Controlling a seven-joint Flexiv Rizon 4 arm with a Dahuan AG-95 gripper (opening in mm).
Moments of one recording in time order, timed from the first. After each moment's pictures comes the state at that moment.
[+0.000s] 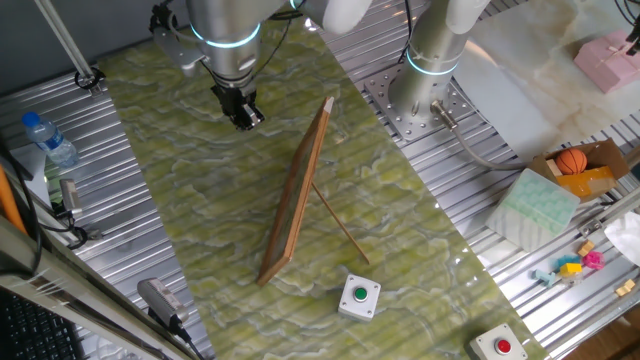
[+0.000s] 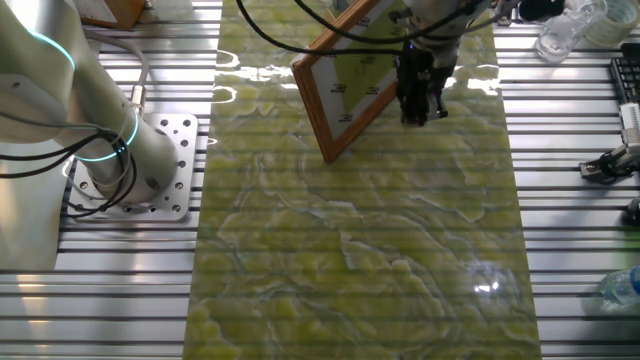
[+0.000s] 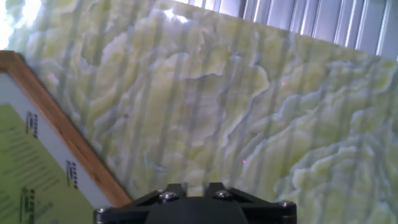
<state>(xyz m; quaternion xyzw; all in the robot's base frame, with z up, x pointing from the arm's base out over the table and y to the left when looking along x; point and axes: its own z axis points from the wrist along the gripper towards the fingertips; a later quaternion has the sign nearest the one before) 0.499 -0.003 0.190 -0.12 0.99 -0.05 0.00</state>
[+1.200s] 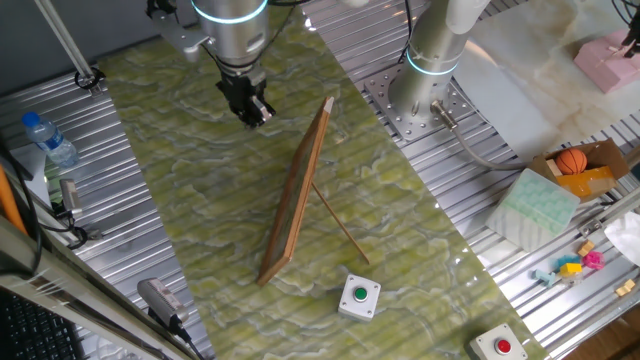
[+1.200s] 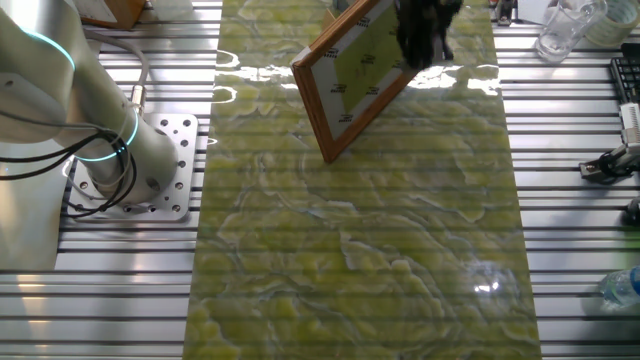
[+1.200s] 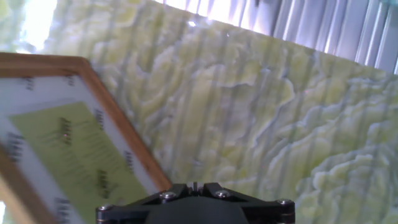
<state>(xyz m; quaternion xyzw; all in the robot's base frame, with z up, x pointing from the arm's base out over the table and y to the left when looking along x) 0.494 0.062 0.257 -0.14 0.99 -0.02 0.00</state>
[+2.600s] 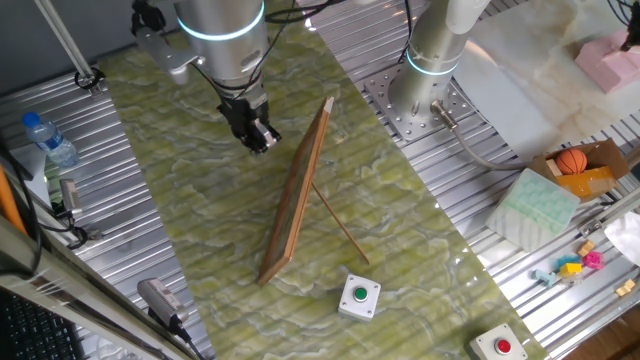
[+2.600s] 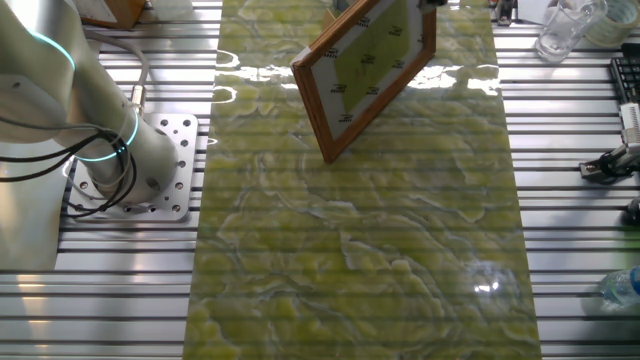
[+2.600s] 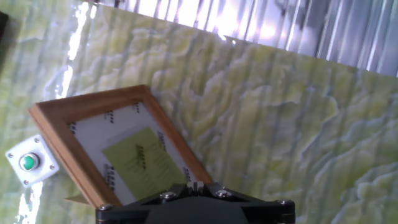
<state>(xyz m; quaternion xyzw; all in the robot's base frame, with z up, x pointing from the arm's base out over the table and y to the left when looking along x) 0.514 0.127 0.291 -0.14 0.99 0.00 -0.01</state>
